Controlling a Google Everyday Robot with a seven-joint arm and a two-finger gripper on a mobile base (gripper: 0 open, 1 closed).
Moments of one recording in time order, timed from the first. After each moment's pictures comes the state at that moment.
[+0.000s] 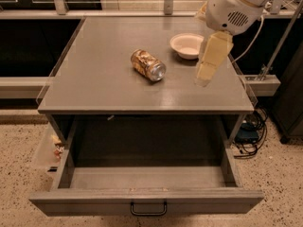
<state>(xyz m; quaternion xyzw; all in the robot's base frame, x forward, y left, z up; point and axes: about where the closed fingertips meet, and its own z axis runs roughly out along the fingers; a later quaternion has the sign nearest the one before) 0.541 -0.116 0.988 -0.66 0.72 0.01 0.23</state>
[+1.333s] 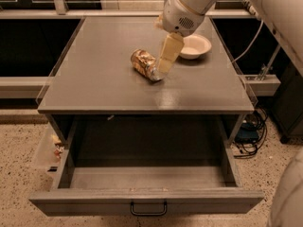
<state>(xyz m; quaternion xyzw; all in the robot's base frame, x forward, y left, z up) 0.617 -0.030 0.943 -0.70 0.67 0.11 0.24</state>
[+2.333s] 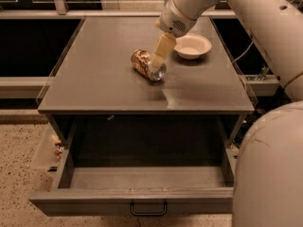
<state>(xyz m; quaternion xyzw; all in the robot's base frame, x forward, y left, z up) 0.681 -0.025 0.920 -0.66 0.69 0.11 0.27</state>
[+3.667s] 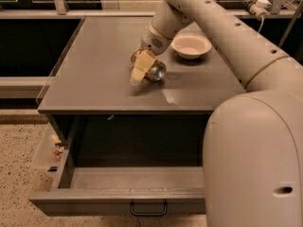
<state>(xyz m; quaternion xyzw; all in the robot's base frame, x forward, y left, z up) 0.691 0.029 0.849 -0.65 0.71 0.19 0.22</state>
